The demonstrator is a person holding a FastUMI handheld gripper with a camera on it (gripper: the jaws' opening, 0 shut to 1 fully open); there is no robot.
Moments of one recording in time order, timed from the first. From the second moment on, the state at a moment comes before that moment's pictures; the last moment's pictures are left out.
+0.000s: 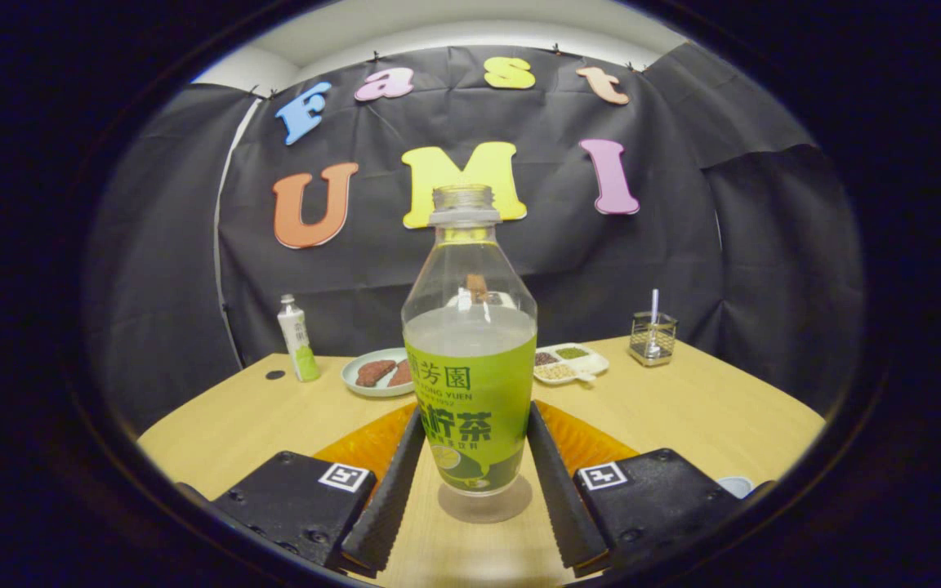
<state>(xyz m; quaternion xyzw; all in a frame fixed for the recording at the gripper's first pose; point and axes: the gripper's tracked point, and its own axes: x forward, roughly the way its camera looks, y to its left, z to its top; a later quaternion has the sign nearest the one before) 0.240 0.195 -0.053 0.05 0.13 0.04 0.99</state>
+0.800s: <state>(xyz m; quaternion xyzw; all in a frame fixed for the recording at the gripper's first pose) 0.261 0.197 -0.110 0.03 0.16 0.03 0.99</state>
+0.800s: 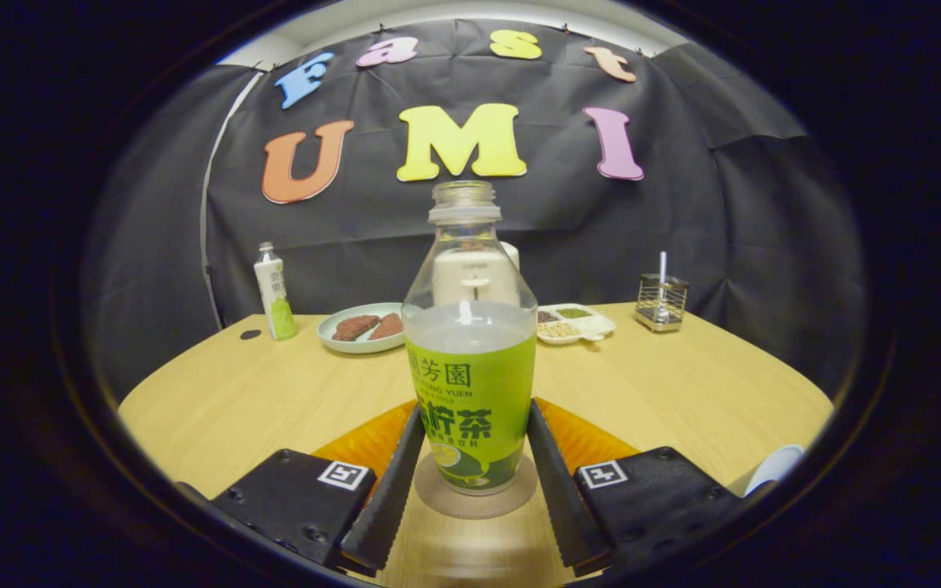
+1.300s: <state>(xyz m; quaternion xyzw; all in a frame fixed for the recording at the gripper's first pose) 0.258 0.199 -0.114 0.02 0.17 0.03 0.98</state>
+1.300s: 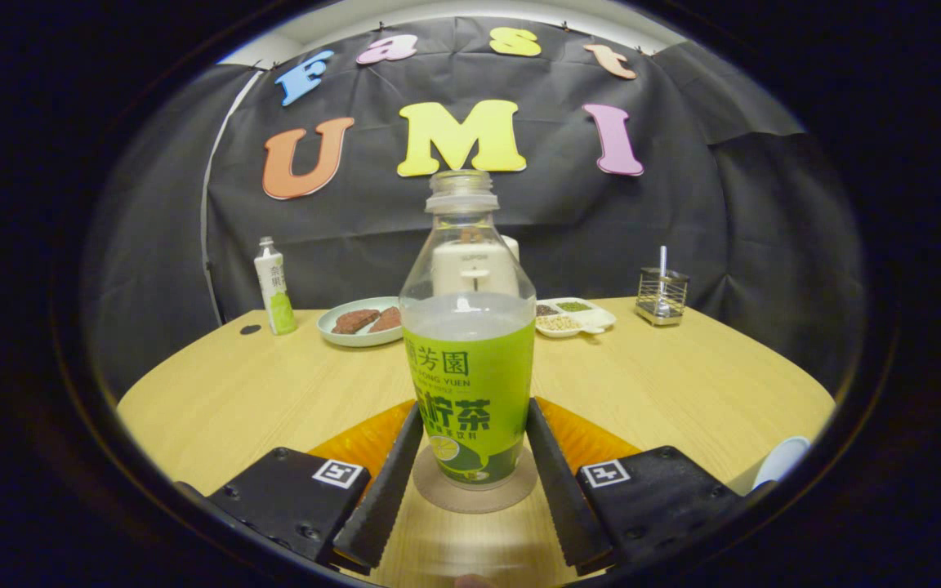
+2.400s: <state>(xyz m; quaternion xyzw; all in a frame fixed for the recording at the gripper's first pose) 0.136 0.205 -0.048 0.01 0.10 -0.01 1.00</state>
